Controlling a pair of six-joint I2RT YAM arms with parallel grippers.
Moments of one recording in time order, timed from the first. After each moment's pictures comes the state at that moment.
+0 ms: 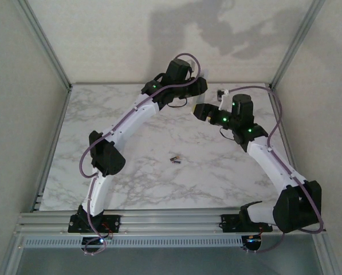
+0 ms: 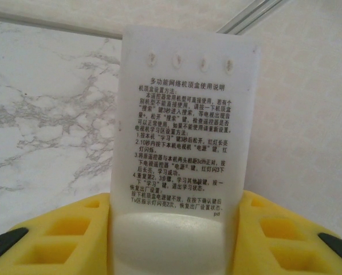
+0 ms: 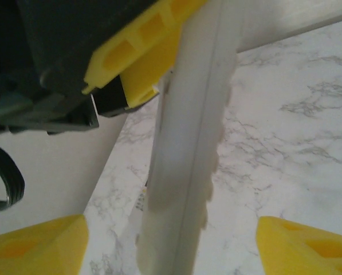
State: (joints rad) left arm -0.67 2.19 2.36 -0.67 0.12 -0.73; right arm 0.32 1.31 1.04 -0.10 -0.54 0.57
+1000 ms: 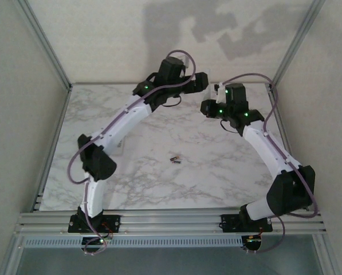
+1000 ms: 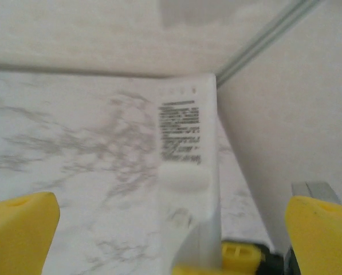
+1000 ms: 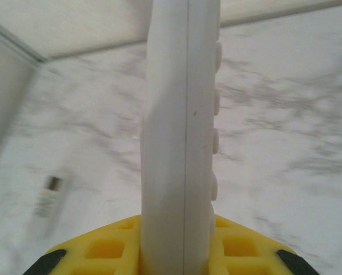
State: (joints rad) left arm -0.67 1.99 2.18 -0.61 -0.03 -0.61; right arm 0.33 1.49 1.31 -0.49 -0.22 0.31
